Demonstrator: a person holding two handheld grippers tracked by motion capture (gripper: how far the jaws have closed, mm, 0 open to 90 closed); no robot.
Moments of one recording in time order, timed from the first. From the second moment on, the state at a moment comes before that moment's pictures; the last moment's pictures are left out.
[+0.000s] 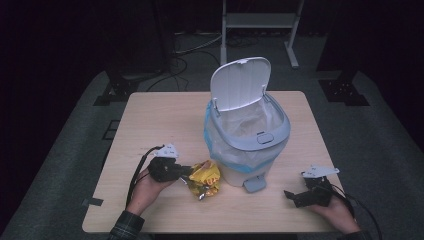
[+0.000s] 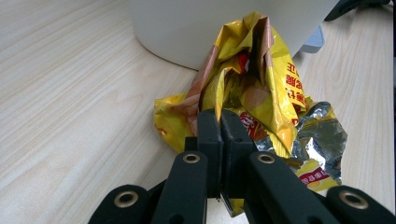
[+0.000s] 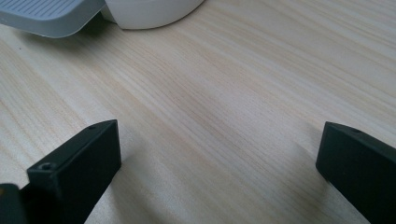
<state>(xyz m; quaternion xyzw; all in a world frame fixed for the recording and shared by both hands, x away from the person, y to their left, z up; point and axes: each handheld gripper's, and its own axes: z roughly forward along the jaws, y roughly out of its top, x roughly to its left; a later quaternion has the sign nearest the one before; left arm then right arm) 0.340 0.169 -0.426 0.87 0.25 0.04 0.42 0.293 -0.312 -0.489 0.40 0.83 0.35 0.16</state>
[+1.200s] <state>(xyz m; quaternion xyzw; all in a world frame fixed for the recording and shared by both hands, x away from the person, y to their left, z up) 0.334 0.191 -0.404 0.85 0.25 0.04 0.46 0.293 -0.312 -0.489 0.40 0.83 0.35 0.16</state>
